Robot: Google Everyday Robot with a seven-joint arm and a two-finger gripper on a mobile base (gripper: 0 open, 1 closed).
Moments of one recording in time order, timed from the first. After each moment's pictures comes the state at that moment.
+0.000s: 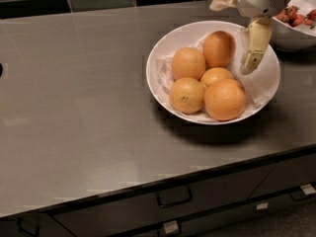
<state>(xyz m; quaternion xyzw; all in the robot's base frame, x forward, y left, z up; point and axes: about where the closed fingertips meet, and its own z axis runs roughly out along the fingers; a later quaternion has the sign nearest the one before) 0.566 -0.163 0.987 -0.76 0.62 0.00 0.19</state>
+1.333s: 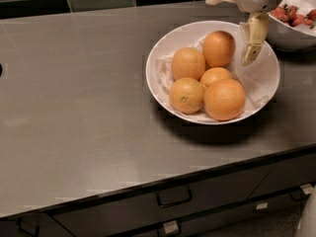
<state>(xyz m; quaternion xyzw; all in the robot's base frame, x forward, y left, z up) 0.601 -0.166 0.984 -0.79 0.57 0.00 0.22</state>
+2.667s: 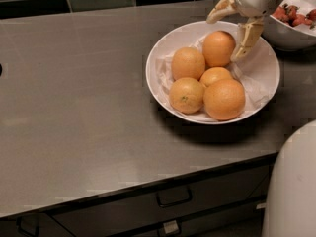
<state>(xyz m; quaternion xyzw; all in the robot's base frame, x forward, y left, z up) 0.625 -0.180 0.964 -0.81 0.54 0.01 0.21</state>
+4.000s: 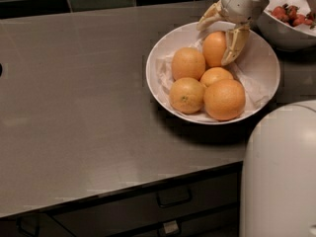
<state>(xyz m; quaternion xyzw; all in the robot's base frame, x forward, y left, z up) 0.644 -0.162 0.940 -0.83 0.52 0.03 0.20</state>
